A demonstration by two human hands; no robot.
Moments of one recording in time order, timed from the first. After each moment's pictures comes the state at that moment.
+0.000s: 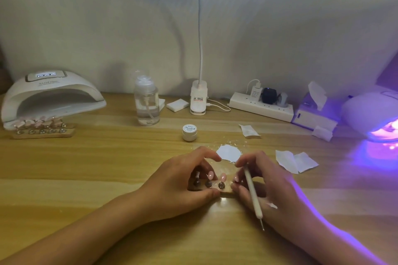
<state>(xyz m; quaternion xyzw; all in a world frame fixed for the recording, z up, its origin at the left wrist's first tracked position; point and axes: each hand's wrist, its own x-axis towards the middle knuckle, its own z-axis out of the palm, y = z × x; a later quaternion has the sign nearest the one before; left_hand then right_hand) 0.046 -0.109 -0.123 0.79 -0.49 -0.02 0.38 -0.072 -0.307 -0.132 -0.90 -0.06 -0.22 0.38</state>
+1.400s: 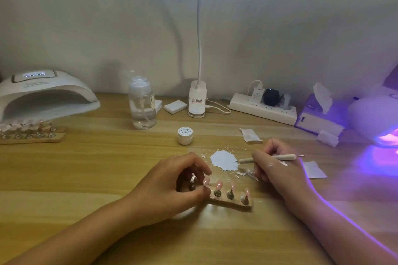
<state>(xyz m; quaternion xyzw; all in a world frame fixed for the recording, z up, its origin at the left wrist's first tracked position) 0.059 -0.106 -0.120 0.78 -0.44 -0.07 0.43 -0.018 -0.334 -0.122 -0.78 0.21 -0.23 0.55</state>
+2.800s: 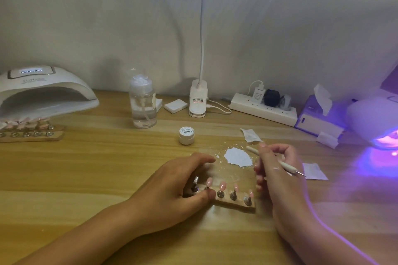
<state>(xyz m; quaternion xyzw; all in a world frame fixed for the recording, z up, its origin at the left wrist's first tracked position) 0.062 -0.105 -0.128 0.81 -0.47 -0.03 0.35 -0.024 -0.298 -0.121 -0.63 0.24 -0.33 0.66</state>
